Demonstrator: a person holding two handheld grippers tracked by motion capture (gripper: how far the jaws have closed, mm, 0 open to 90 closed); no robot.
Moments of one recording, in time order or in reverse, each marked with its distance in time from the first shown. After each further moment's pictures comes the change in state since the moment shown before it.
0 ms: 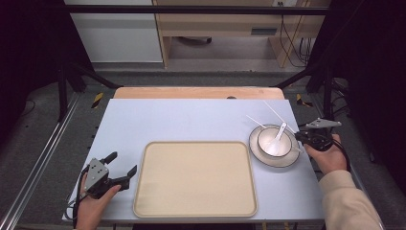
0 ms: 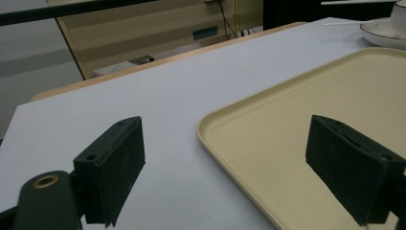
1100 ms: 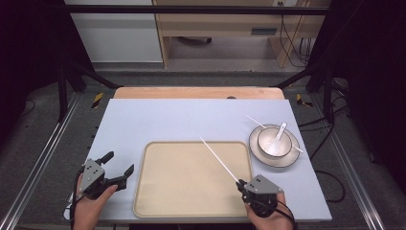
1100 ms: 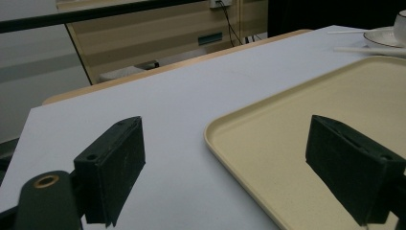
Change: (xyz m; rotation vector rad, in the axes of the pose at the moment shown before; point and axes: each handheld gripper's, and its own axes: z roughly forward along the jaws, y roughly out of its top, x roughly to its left) left arm 0.003 0.002 -0.007 -0.017 0.018 -0.003; right arm 0.259 -0.025 -0.069 -0.089 0.141 -0.100
